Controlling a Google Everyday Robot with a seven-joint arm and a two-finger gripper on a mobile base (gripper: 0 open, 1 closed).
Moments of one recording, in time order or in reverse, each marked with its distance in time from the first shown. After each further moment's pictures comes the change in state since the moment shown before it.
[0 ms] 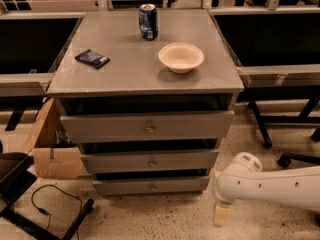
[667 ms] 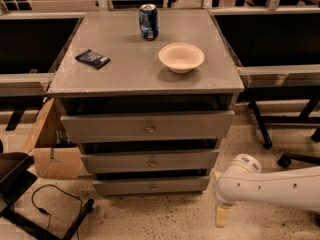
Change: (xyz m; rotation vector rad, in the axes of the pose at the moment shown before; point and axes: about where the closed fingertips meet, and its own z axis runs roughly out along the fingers) arm 0.003 -0.002 0.012 0.006 0.013 -0.041
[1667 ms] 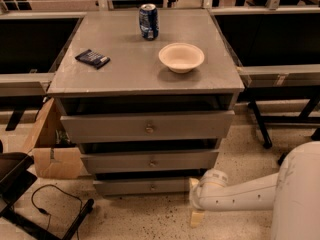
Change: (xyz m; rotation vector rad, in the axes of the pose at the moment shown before) arm -0.079 -0.001 0.120 0.039 -0.145 -0.034
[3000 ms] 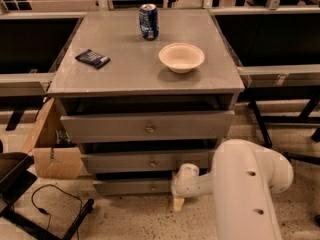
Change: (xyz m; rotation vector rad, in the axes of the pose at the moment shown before) arm -0.037 -0.068 0.151 0.035 0.023 -0.086
